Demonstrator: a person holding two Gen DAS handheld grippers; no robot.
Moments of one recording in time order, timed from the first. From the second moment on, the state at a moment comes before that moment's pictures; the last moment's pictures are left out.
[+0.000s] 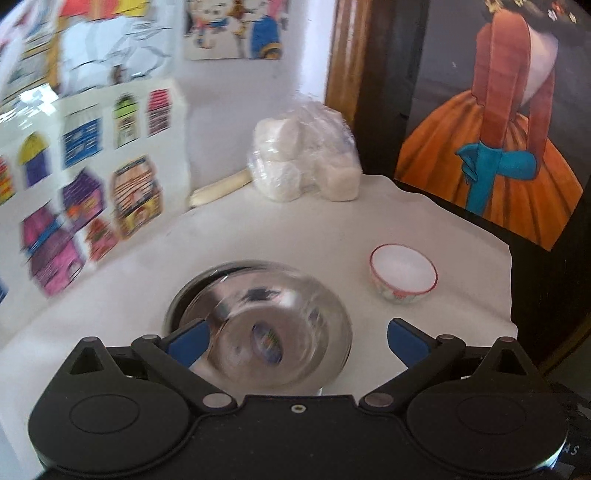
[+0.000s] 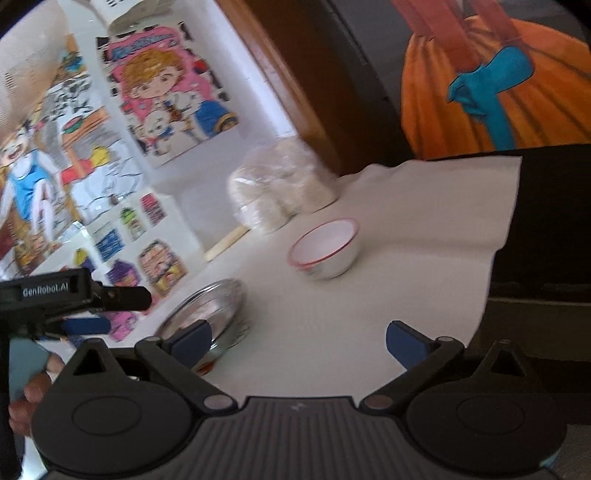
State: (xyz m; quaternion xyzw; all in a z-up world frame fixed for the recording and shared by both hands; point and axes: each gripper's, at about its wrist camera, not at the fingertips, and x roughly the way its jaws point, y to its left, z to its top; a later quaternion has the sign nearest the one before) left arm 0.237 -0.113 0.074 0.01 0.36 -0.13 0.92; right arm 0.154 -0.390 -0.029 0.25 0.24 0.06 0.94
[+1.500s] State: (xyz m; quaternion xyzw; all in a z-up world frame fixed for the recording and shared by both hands) left arm 0.389 -0.241 0.013 0.13 0.43 -0.19 0.87; right arm 0.296 -0.406 -0.049 0.18 0.29 0.00 0.94
